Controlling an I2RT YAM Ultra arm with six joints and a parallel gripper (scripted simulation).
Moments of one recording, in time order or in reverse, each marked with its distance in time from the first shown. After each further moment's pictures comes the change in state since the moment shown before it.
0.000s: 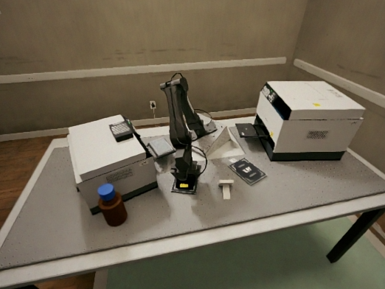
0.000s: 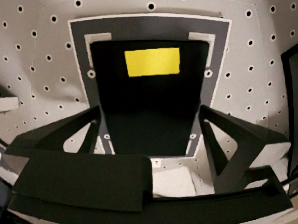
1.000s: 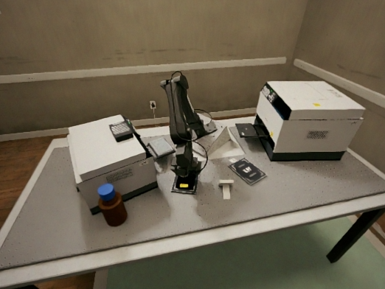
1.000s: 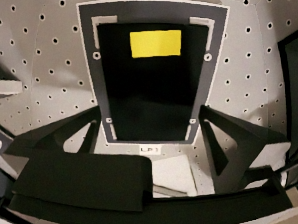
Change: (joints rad) arm 0.020 -0.047 0.000 -0.073 0.002 0.010
